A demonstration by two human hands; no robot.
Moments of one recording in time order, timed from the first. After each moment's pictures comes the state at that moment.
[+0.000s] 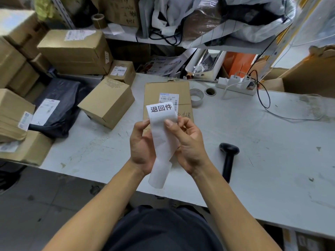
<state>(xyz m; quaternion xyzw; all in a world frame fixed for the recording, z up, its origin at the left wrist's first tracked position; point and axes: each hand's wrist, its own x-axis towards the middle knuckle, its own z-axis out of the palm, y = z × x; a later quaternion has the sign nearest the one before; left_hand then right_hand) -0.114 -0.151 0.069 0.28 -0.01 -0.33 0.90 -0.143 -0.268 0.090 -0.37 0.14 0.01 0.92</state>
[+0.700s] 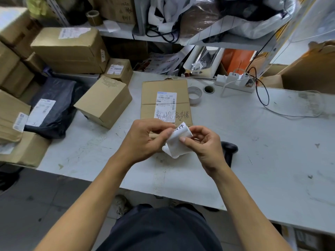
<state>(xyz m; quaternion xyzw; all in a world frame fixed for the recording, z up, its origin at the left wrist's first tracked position) -0.090 -0.136 0.077 0.82 -0.32 0.03 0.47 -0.157 -0.327 0.053 -0.60 0.15 -0.01 0.78</state>
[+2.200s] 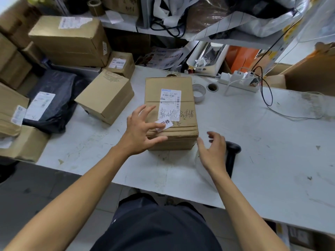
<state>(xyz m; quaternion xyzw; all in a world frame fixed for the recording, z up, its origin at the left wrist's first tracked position) -0.042 -0.097 -0.005 0.92 -0.30 0.03 0.25 -0.152 -0.340 -0.022 -0.83 0.29 -0.05 0.46</state>
